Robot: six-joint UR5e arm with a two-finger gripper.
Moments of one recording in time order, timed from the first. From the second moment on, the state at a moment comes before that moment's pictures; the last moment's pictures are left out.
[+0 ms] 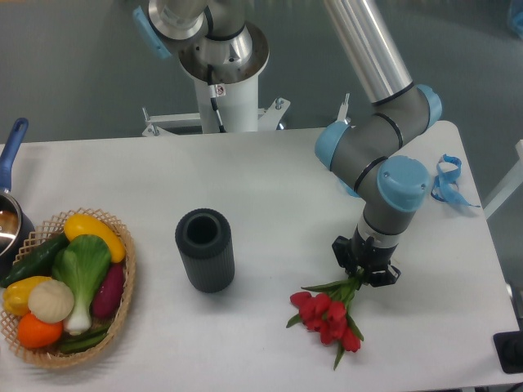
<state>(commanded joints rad) 2.67 -2.16 -1.60 -0.83 1.38 1.27</state>
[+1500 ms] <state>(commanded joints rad) 2.75 -1.75 -1.64 -0.83 0.59 0.93</state>
